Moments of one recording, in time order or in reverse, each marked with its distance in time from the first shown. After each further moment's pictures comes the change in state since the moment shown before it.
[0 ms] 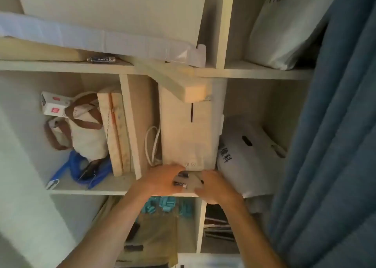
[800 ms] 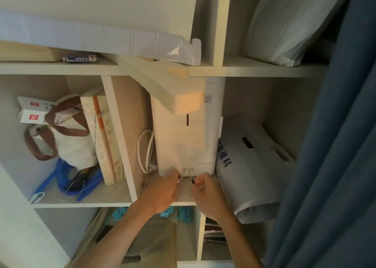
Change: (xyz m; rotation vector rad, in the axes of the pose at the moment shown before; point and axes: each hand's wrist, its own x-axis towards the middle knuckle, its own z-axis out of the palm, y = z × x) left_hand 0.026 -0.023 0.056 -0.051 0.238 -0.046; right_hand 0.010 0.008 0.029 0.636 0.188 0.024
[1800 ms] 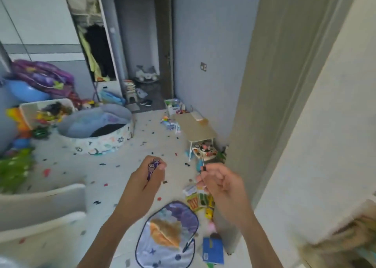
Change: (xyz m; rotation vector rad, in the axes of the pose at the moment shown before) left_hand -0.708 -0.159 -0.219 -0.396 1.126 -0.994; right_hand -0.309 -0.305 0.492 0.568 -1.116 -0.528
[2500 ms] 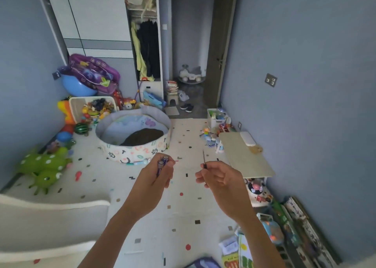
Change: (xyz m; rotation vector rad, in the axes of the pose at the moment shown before) left_hand 0.383 -0.190 -0.171 0.149 0.156 -0.158; right_hand 0.462 0.100 0.220 -0.053 -0.217 0.019
